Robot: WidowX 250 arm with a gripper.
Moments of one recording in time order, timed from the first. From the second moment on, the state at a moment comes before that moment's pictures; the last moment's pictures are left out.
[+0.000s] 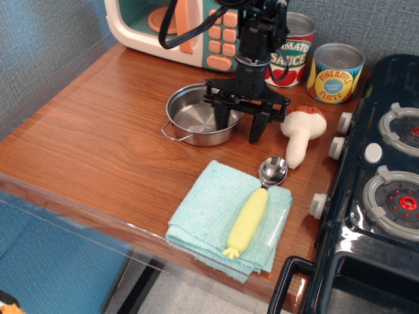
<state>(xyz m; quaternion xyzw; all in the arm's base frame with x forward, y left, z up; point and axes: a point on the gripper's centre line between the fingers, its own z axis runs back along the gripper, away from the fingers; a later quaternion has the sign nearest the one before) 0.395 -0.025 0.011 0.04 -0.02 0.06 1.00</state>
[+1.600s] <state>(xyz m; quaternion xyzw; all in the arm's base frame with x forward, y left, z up) 0.279 0.139 0.033 0.02 -0.05 0.25 0.97</state>
